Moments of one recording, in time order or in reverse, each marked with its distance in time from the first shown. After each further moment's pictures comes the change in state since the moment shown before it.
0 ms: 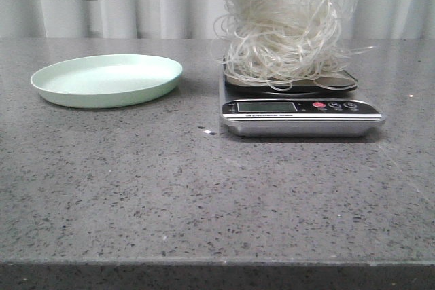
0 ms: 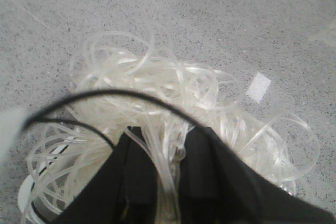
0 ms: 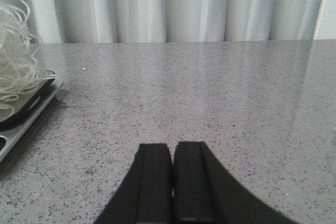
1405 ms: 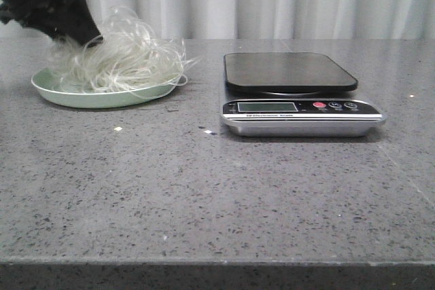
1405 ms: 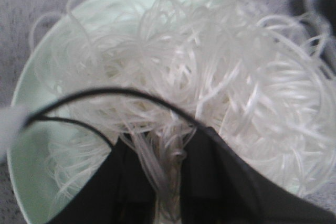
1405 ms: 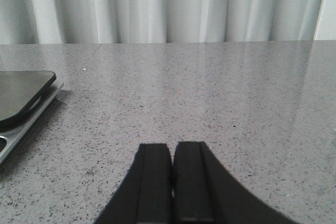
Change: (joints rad) left arm 0.428 -0.167 0.362 0.111 0.076 0.000; right arm 0.000 0.000 0.000 0.000 -0.002 0.000
